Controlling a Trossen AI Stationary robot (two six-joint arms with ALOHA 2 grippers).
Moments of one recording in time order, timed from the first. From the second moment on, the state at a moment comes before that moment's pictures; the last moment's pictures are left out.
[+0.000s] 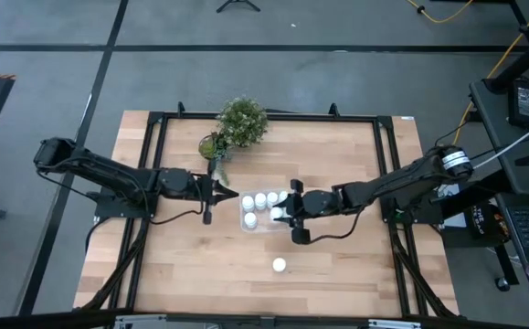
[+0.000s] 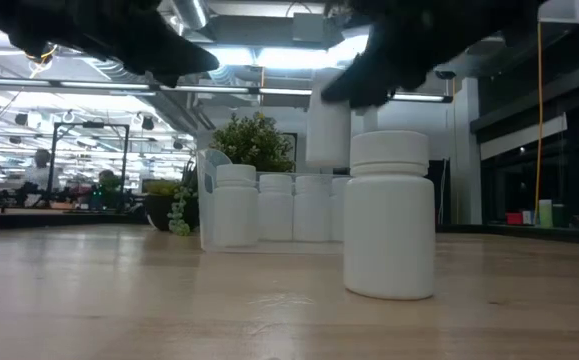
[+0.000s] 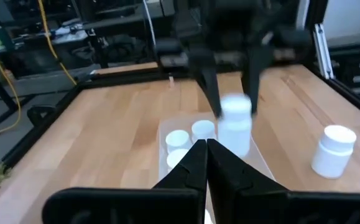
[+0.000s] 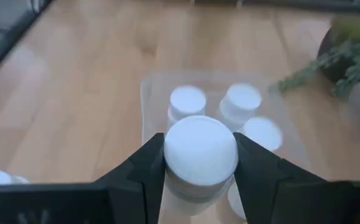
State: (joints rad) left arm -0.14 1.03 0.41 0.41 -0.18 0.07; right arm 0.23 1.55 0.85 0.16 0.19 0.05
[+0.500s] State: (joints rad) left arm -0.14 1.03 0.37 0.45 -0.19 0.01; right arm 0.23 1.72 0.85 0.19 0.19 0.05
